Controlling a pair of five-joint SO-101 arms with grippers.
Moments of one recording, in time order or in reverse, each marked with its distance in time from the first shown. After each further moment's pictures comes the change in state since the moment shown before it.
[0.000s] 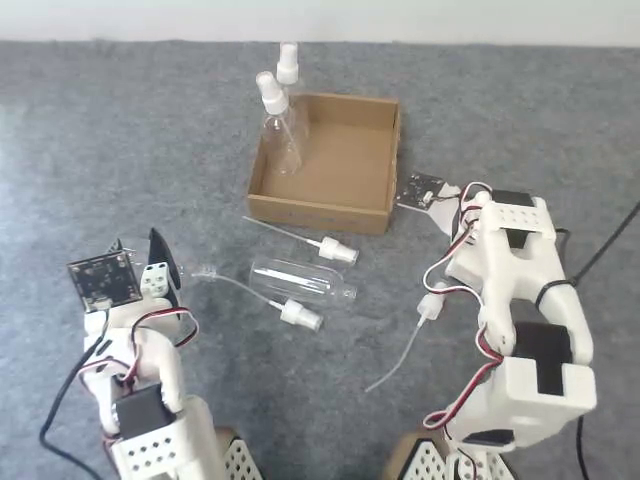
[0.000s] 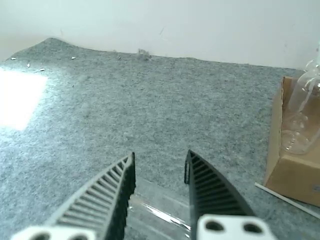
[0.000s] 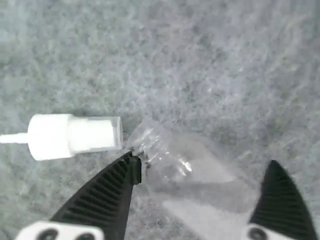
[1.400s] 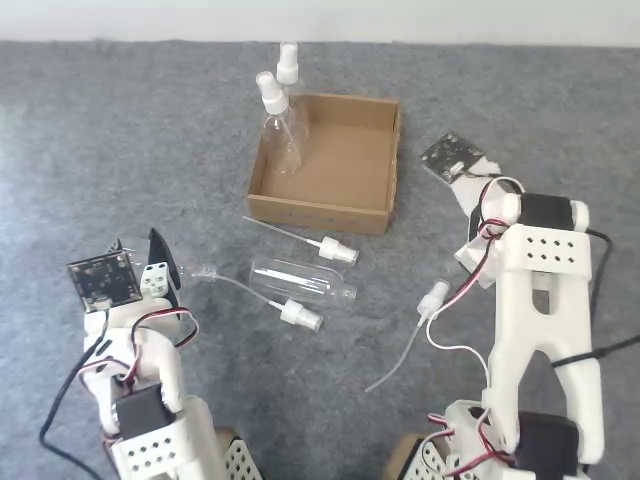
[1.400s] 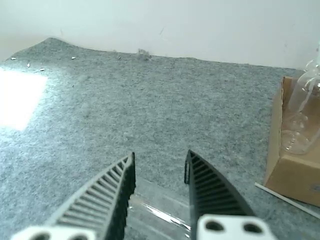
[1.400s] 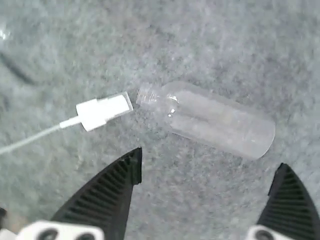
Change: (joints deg) left arm 0.0 0.0 0.0 0.0 0.0; right arm 0.3 -26.5 -1.2 17.7 -13.5
